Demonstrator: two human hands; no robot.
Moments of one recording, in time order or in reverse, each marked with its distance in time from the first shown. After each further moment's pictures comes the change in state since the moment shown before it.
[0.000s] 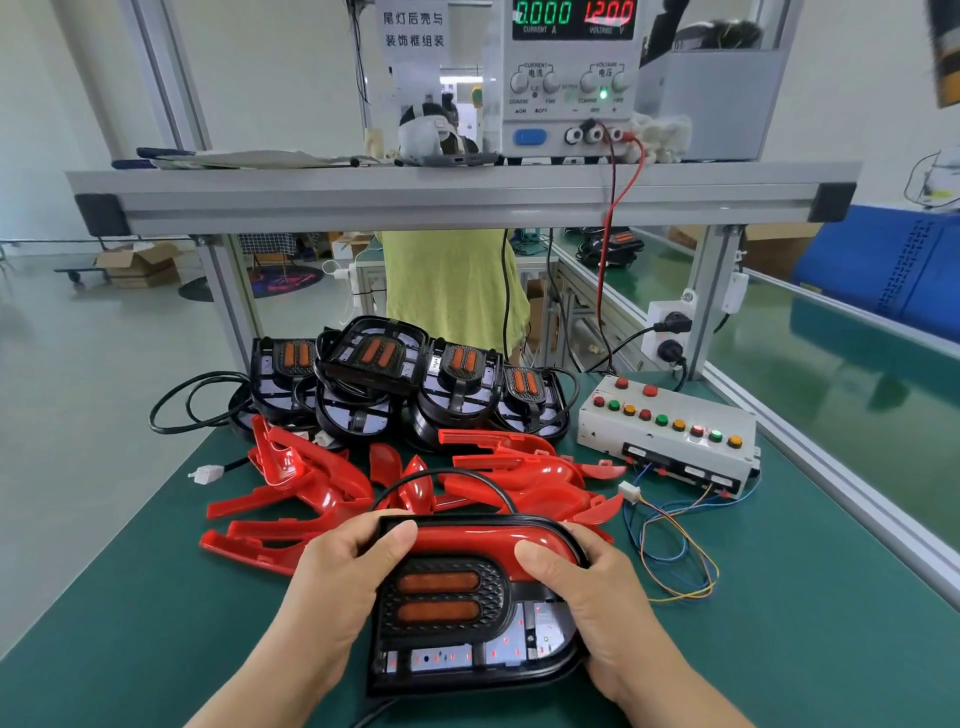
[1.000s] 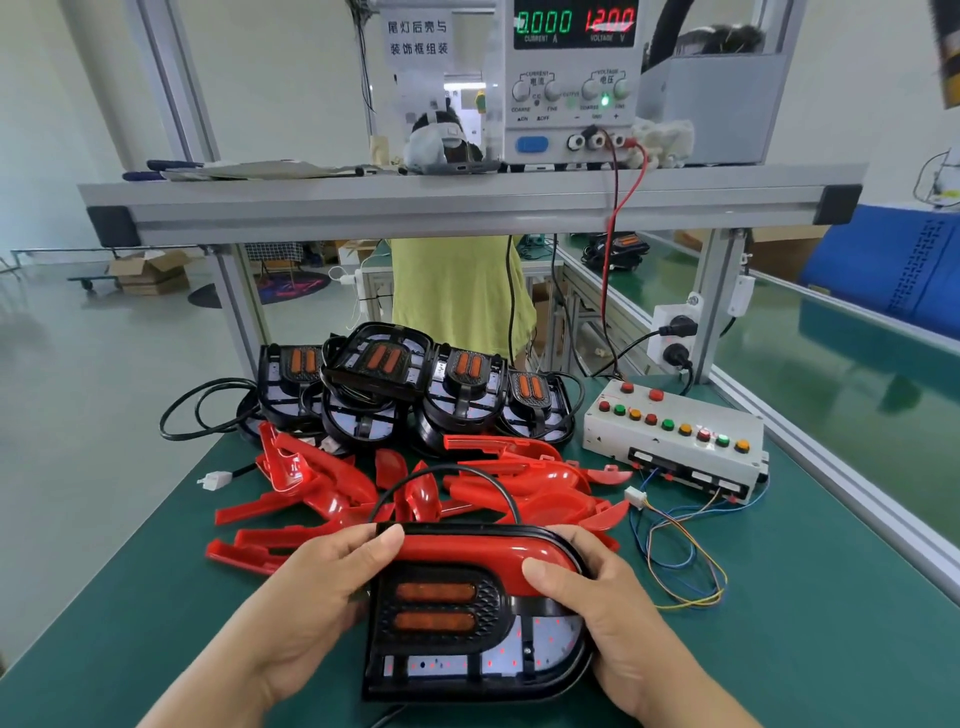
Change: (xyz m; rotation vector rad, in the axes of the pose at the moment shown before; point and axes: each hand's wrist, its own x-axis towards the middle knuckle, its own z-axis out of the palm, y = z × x) left_hand 0.000 0.016 -0.023 0.001 -0.262 -0.188; right_hand -0.003 -0.004 -0.003 0.052 -0.102 0.062
